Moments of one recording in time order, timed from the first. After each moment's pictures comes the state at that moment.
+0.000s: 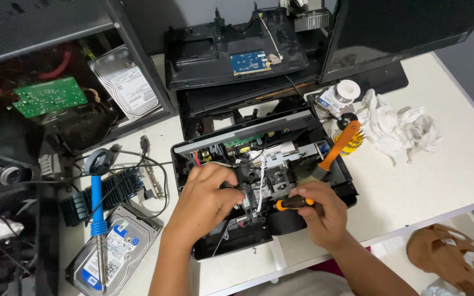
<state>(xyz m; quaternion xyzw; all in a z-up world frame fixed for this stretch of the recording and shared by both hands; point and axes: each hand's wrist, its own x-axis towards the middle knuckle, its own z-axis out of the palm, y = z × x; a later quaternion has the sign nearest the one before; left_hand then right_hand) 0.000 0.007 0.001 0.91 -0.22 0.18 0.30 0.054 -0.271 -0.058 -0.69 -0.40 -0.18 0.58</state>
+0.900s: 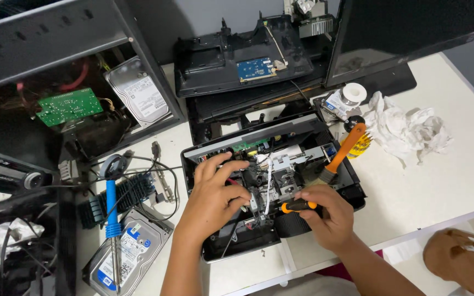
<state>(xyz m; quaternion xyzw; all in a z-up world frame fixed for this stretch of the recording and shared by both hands) 0.006 0.008 0.001 0.92 -0.20 0.16 0.29 0.052 -0.269 -0.056 -0.69 -0.40 -0.18 0.57</state>
